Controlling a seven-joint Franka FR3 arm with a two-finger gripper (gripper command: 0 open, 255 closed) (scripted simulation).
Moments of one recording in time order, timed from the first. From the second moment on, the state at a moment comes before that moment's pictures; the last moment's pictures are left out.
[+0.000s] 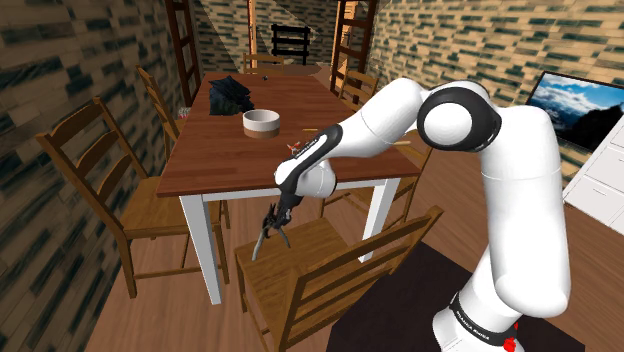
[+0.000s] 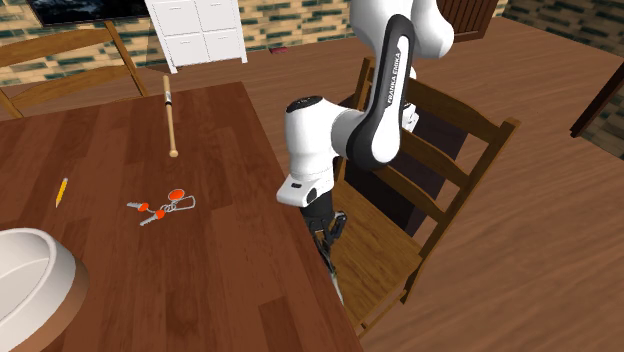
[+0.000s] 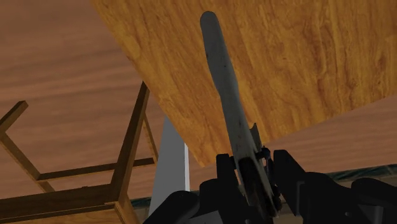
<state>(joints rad) 0.18 0.50 0.05 -2.07 0.69 2.78 -1.37</state>
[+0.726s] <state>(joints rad) 0.22 0.40 -0.01 -2.10 0.60 2.66 -1.27</state>
